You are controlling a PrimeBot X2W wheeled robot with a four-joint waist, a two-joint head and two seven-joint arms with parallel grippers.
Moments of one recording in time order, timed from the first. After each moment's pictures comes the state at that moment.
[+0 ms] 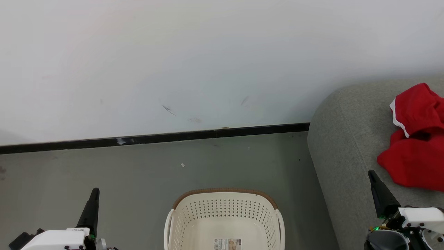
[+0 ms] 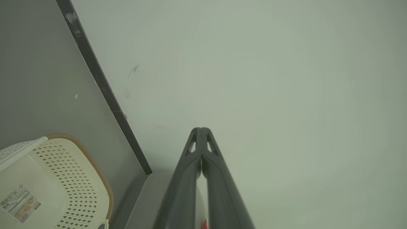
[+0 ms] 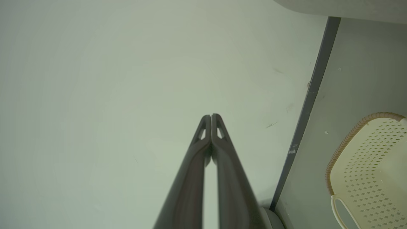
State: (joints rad) left arm -0.05 0.05 0.06 0.23 -1.63 -0.08 0.09; right arm -0.07 -0.11 -0.04 0.27 1.68 0.12 0.03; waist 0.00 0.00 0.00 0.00
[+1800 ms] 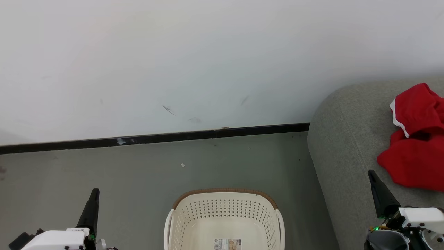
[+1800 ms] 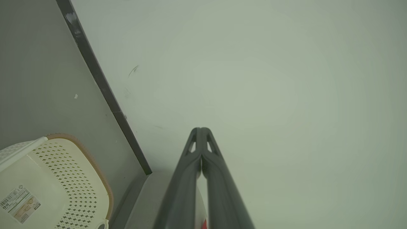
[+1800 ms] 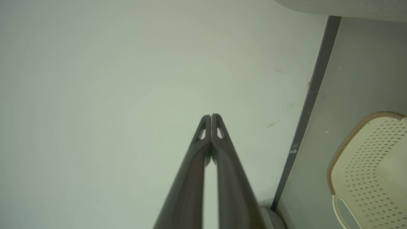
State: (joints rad) left arm -0.05 0.05 0.06 0.23 -1.63 -0.09 0.09; right arm -0.07 -0.11 -0.04 0.27 1.69 0.12 0.03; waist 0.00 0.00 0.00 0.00
